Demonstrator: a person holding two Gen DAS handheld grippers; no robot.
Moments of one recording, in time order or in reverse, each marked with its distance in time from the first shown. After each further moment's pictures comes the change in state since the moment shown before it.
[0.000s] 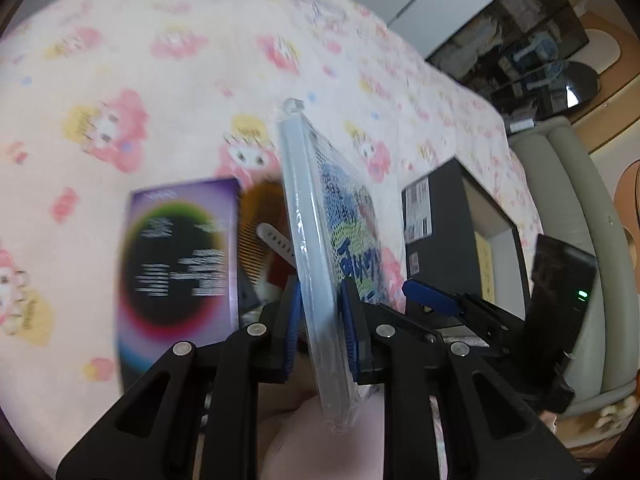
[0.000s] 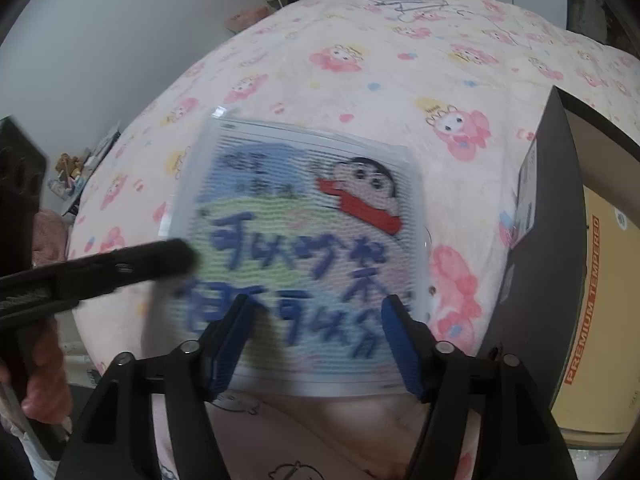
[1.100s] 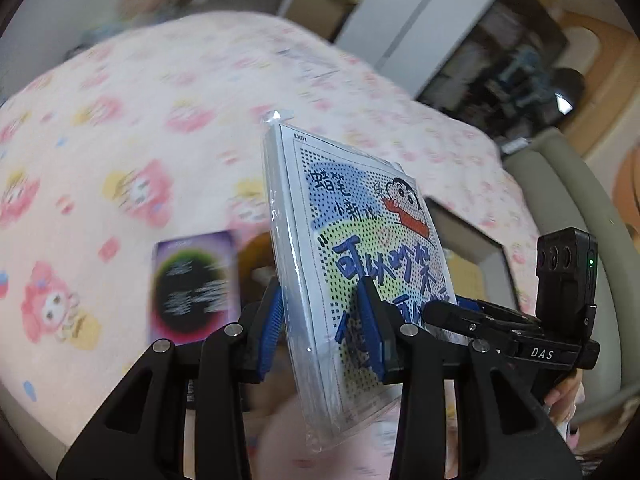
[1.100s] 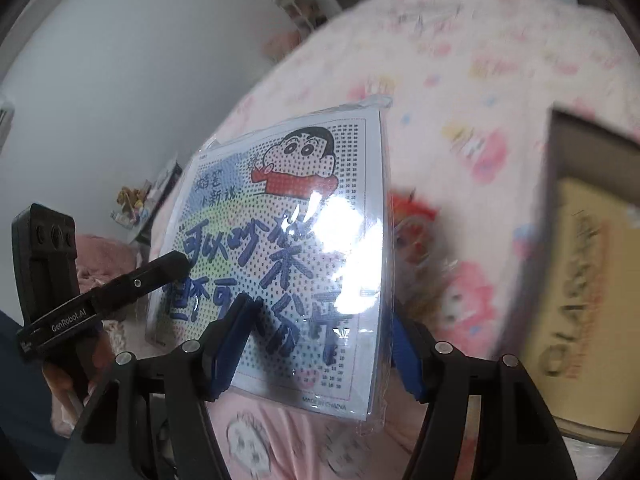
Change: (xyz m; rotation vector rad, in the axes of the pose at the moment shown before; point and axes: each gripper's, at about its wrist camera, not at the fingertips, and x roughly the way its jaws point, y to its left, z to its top) left arm -0.054 -0.056 -0.002 0.092 -0.160 0.010; right arm -0.070 -0.024 0.007 0.069 -0.085 0.235
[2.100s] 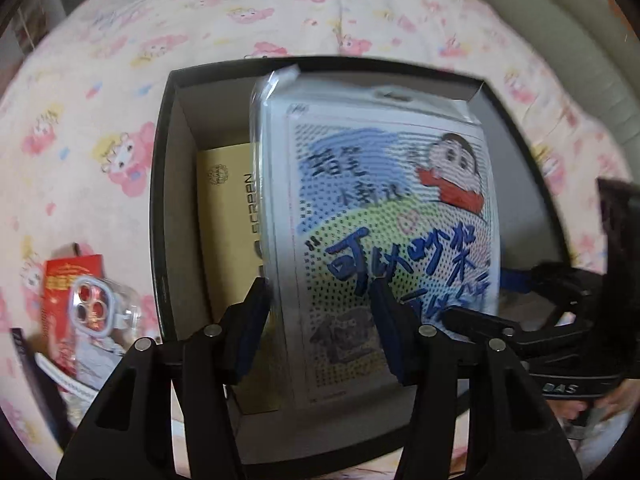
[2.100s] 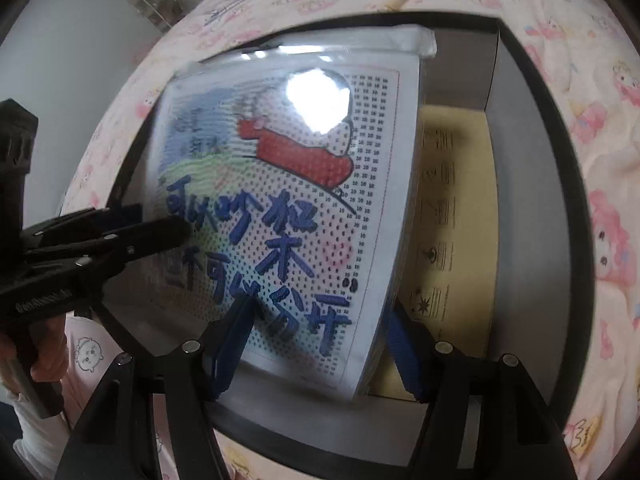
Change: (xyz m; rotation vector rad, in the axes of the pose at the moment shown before) left arm 0.233 -0.234 -0.033 0.440 0.406 0.142; right arm -0.074 -0.223 -0.079 0.255 0.113 -0.328
